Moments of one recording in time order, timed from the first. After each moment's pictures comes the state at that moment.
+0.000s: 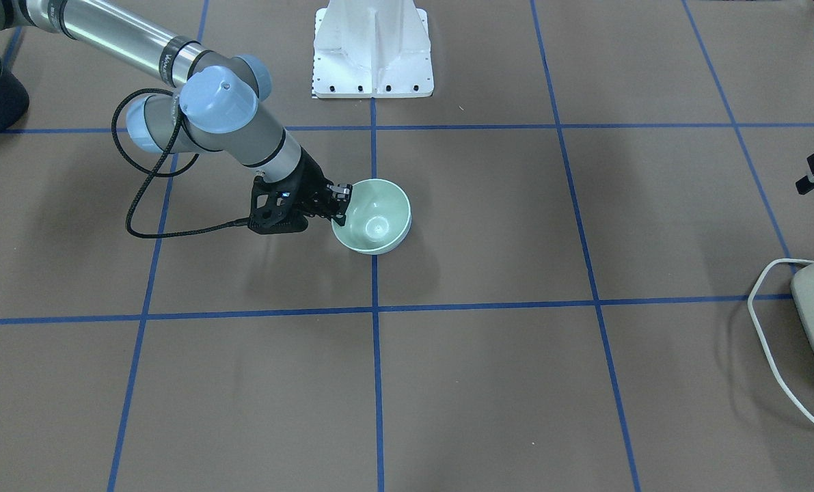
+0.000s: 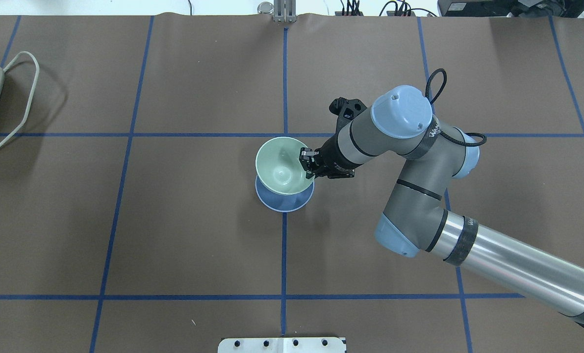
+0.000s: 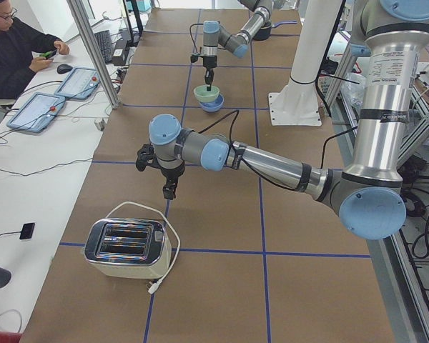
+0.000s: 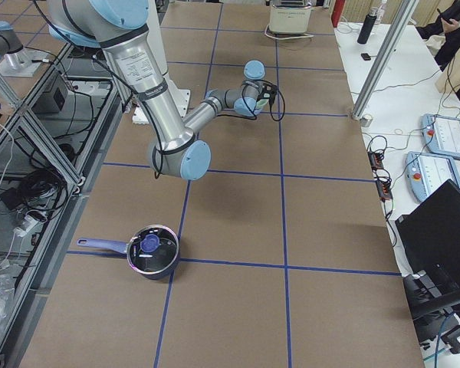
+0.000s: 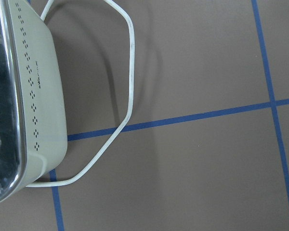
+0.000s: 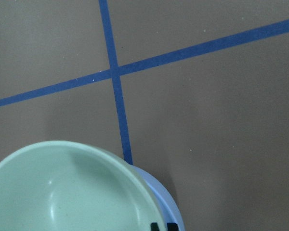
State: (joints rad) left arm -1.41 -1.65 -1.78 -1.57 -2.43 -0.15; right arm 0.60 -0.98 1.54 -1.02 2.07 1.48
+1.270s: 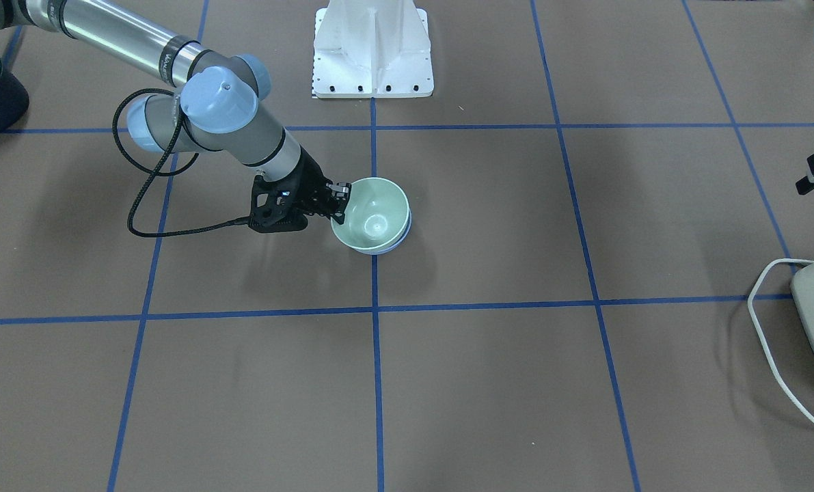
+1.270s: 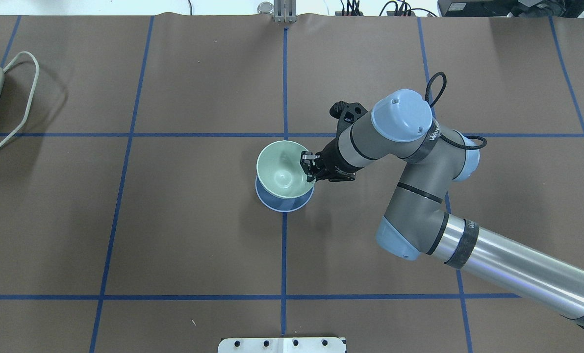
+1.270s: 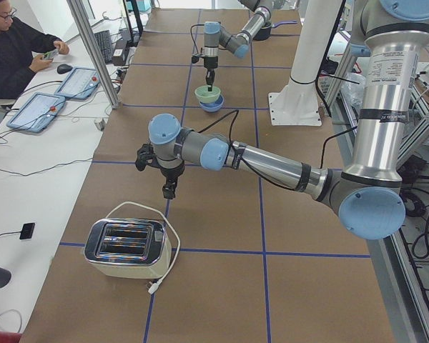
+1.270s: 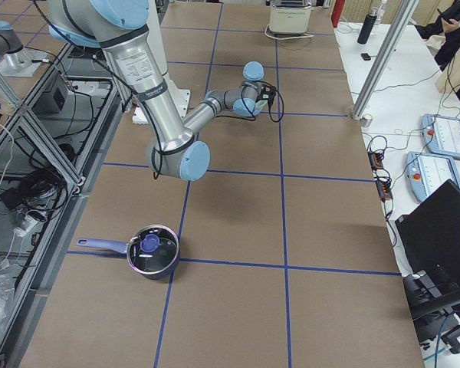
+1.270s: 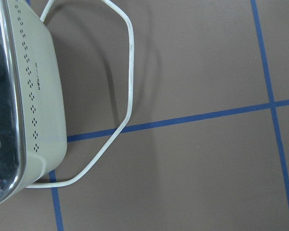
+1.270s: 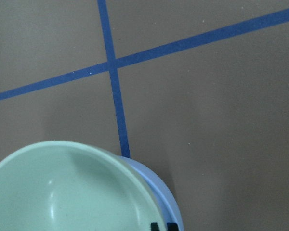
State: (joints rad) left arm -1.41 -1.65 -1.78 -1.57 -2.43 -0.15; right arm 0.59 -0.99 1.54 -1.02 2.07 1.47
